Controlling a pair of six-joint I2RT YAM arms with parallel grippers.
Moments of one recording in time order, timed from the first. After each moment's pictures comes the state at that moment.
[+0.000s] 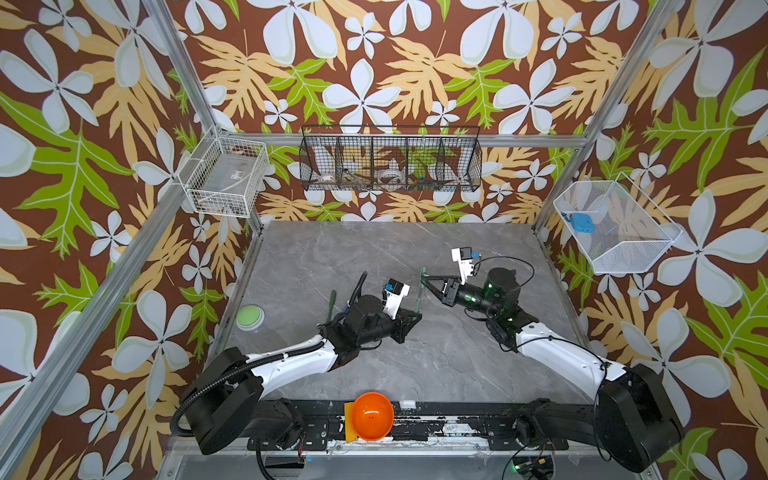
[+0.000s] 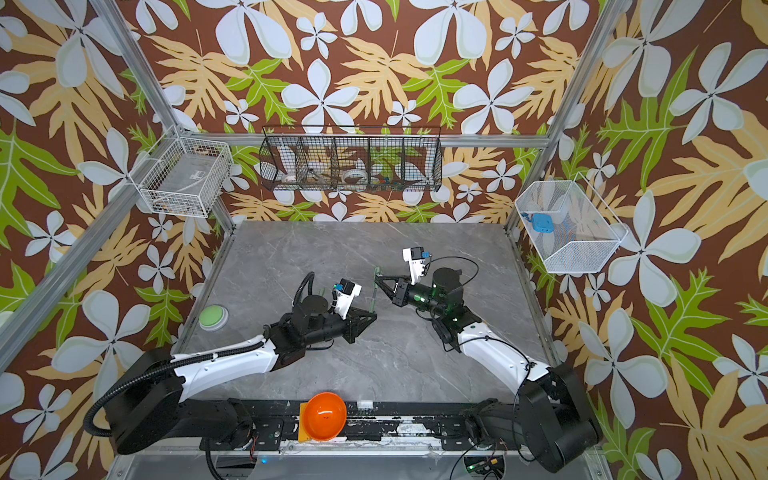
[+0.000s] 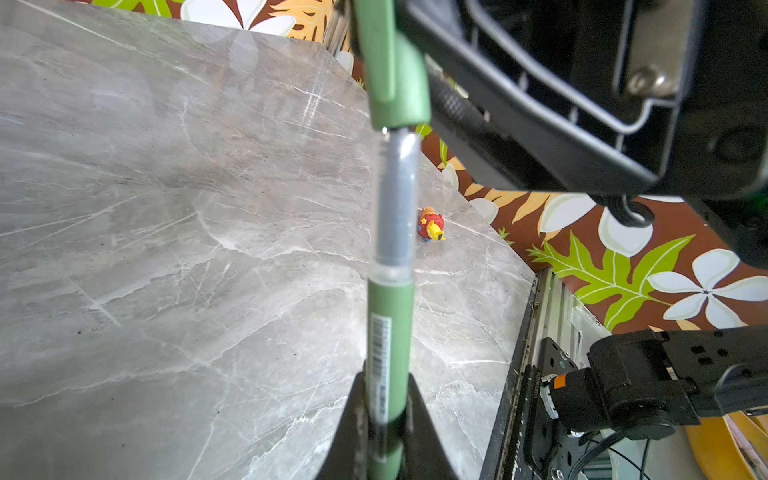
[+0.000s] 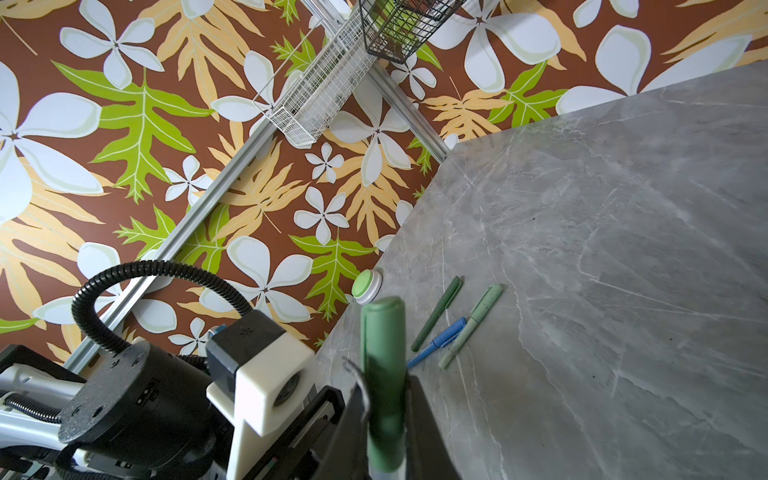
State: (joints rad) left arm -0.82 1.35 0.66 0.36 0.24 -0.46; right arm 0.42 1.27 0.68 0.49 -0.63 0.72
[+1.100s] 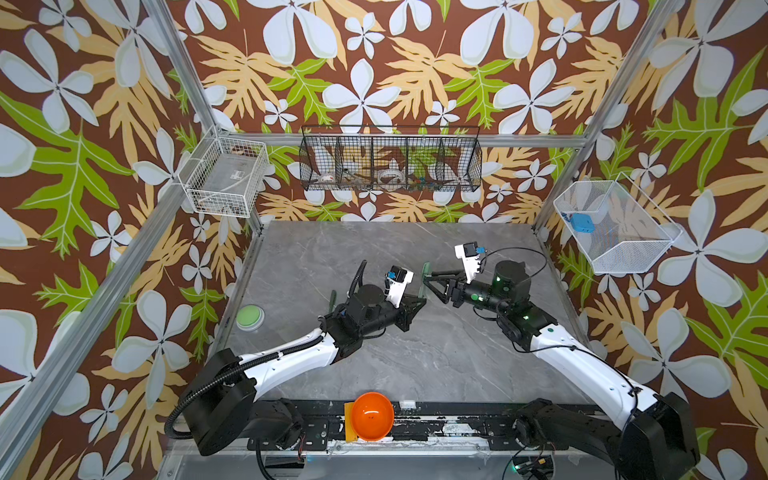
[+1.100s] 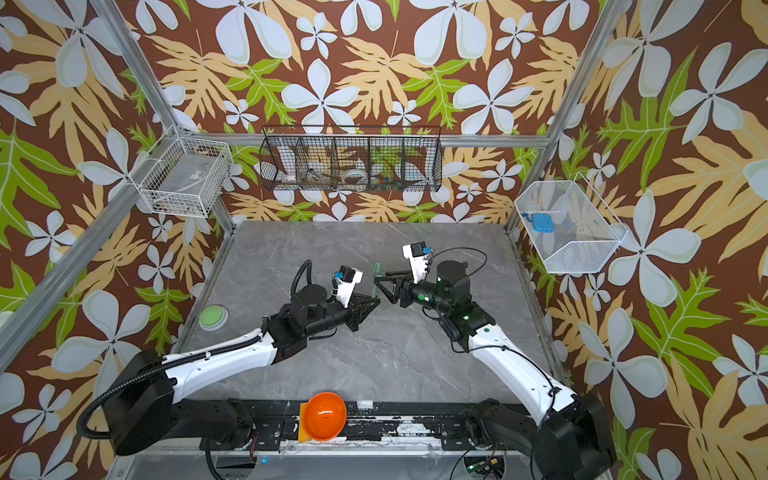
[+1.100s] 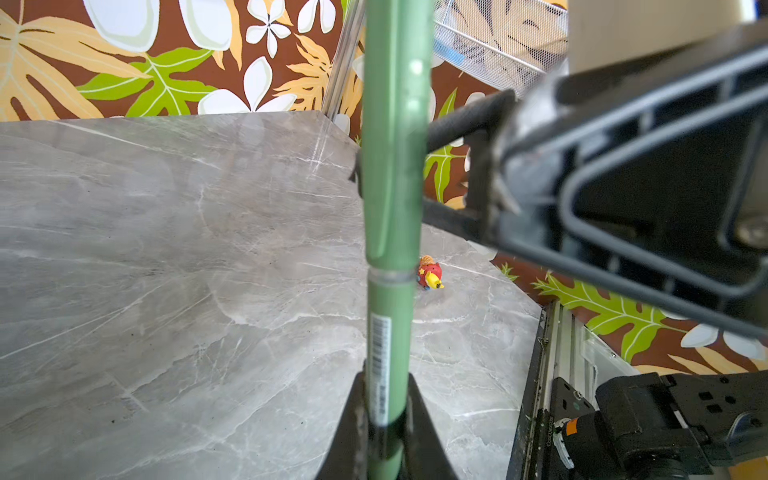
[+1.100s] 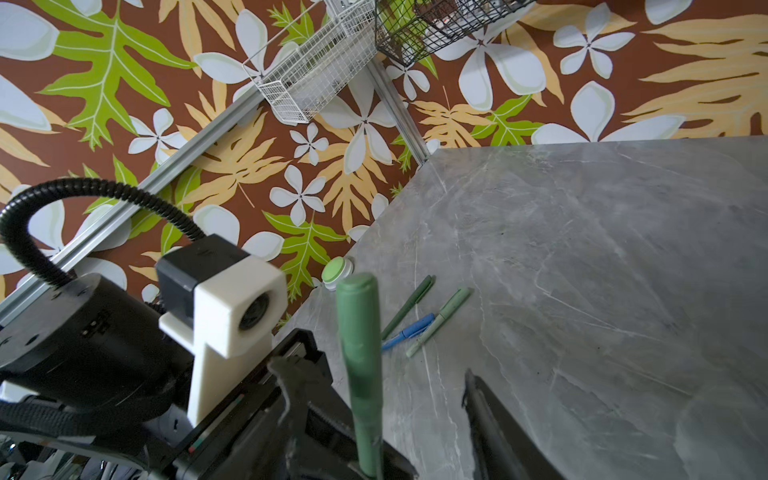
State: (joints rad) left arm -0.82 1.34 0.77 0.34 0.20 -0.38; right arm 0.42 1.17 0.84 0.13 -0.59 0.47
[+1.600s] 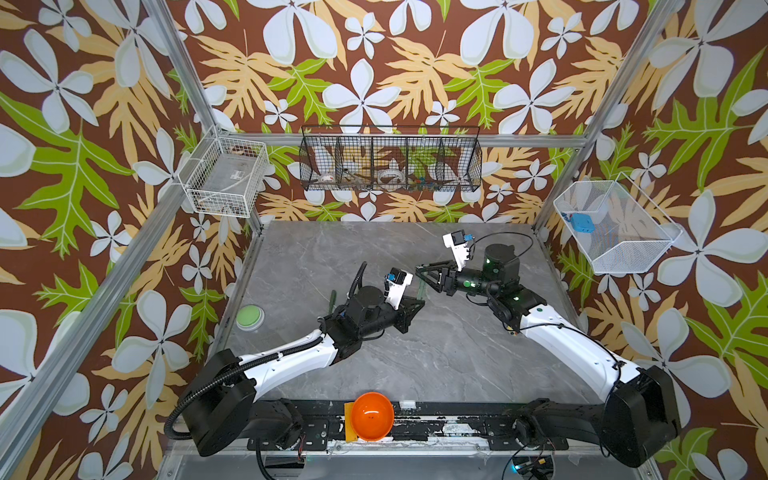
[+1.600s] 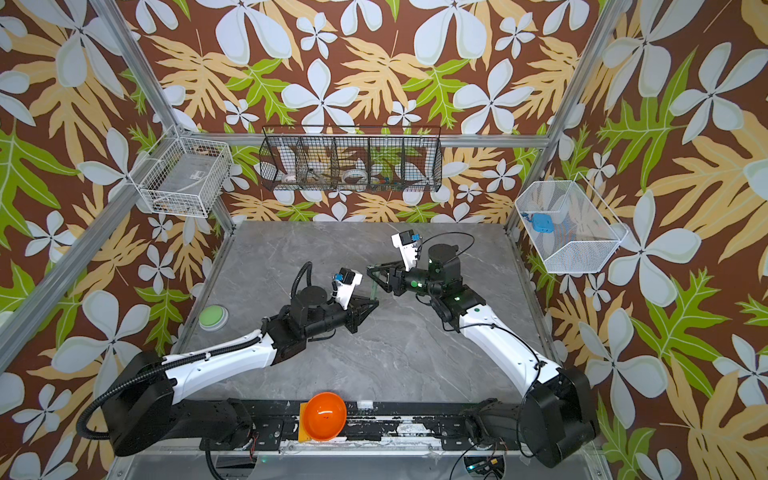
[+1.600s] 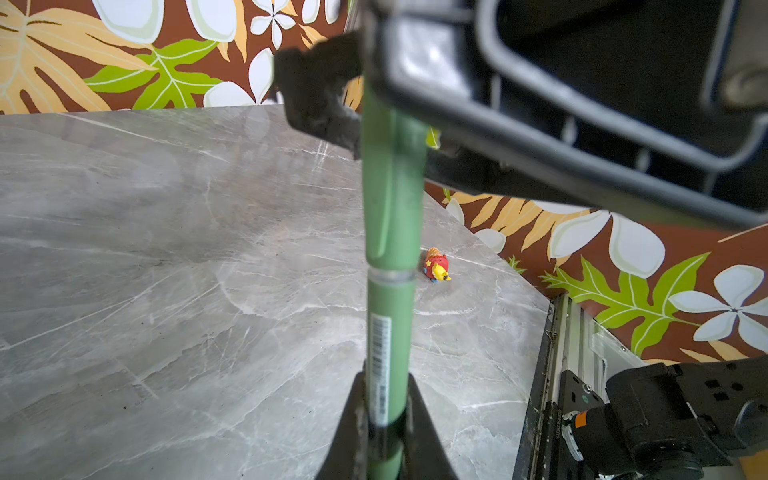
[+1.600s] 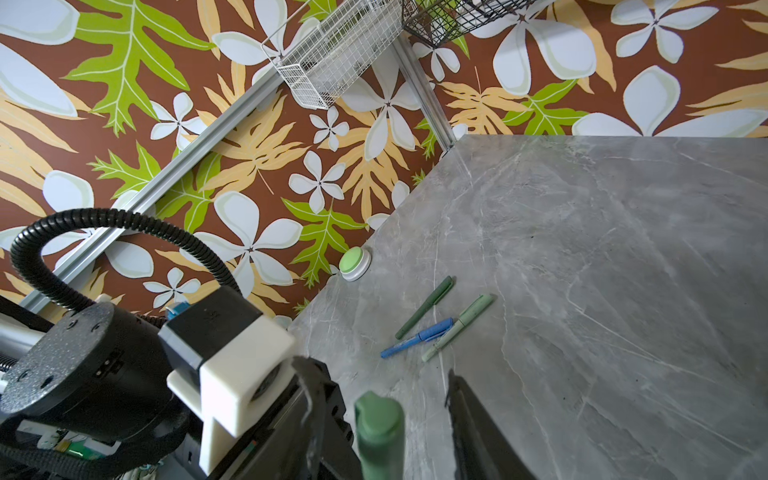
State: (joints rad) left arm -0.82 1.34 0.75 0.33 0.19 -0.37; right arm 0.42 1.30 0.97 0.10 -0.70 0.45
